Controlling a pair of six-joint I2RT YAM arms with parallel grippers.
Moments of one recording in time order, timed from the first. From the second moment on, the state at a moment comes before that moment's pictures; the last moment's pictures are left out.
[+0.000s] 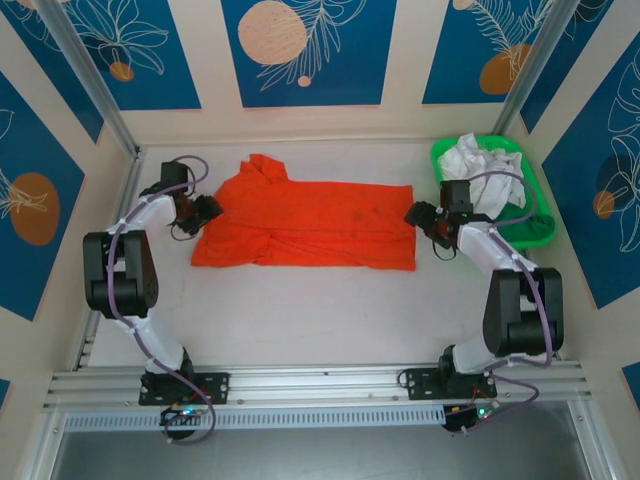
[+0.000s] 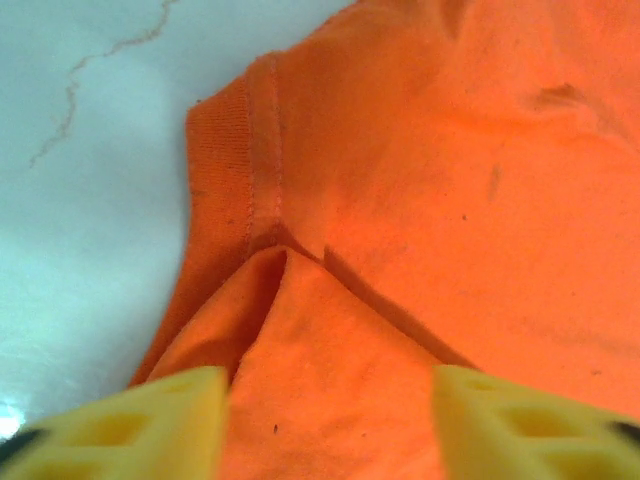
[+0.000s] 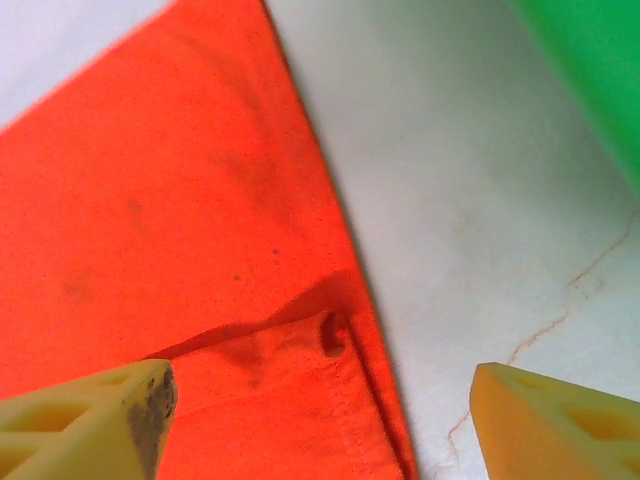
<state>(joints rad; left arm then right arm) 0.04 1.79 1.25 -0.56 0.20 -0.56 0.02 1.45 0.92 -0.39 -0.09 0.57</state>
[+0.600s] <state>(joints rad) -0.11 1.78 1.12 -0.45 0.17 -0.62 0.32 1.62 0.90 -0.39 -0.12 0.60</state>
